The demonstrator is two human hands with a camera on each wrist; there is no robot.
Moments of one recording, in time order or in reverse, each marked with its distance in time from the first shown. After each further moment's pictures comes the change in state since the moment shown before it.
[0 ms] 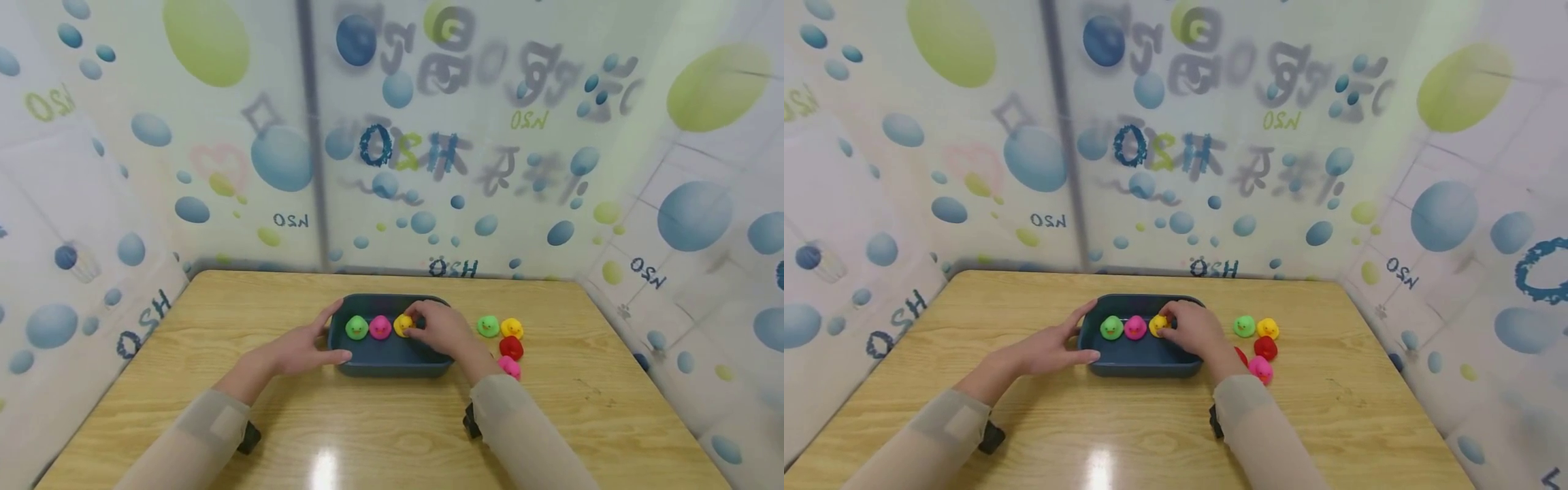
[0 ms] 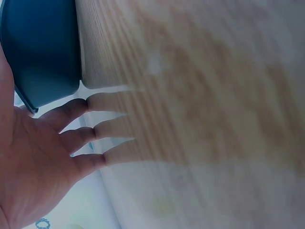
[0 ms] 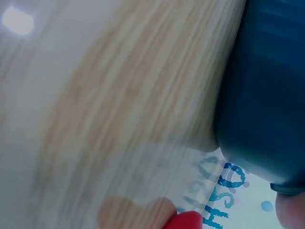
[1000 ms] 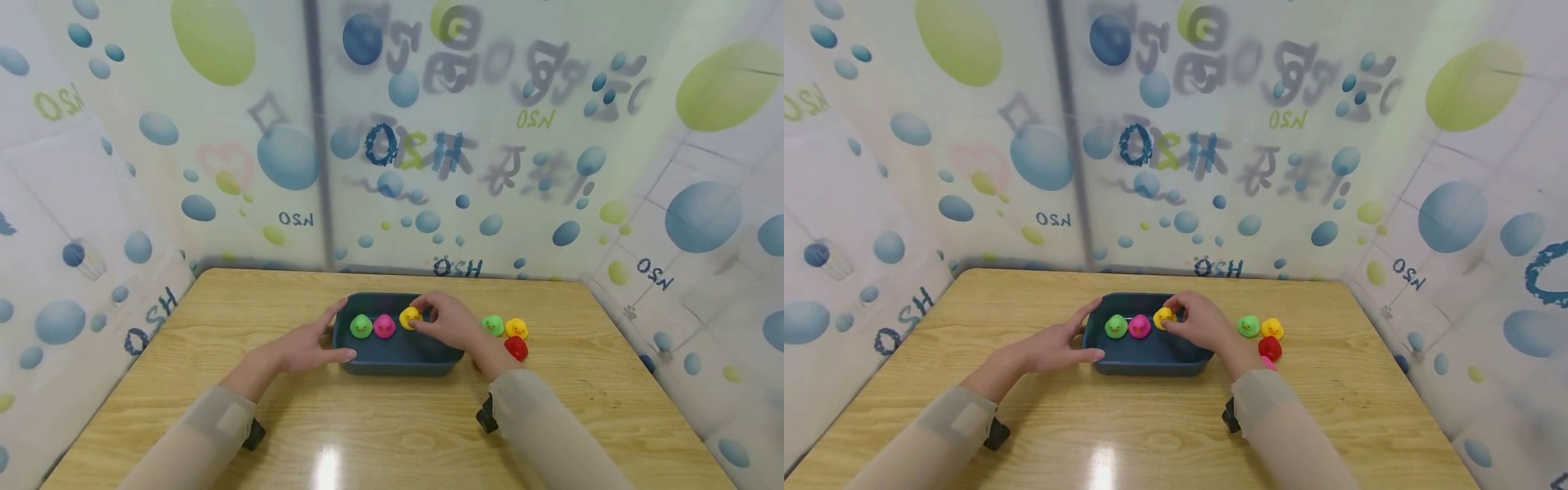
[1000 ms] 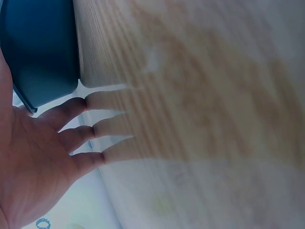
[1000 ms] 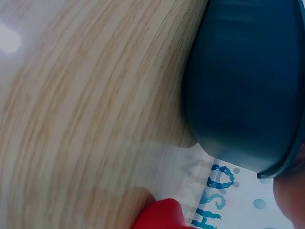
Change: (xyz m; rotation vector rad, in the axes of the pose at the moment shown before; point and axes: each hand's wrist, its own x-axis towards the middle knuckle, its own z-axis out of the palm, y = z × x) left_hand 0.001 -0.001 -0.001 0.006 -0.009 -0.030; right_hand -0.007 0.006 -0.021 0.276 0.035 -0.114
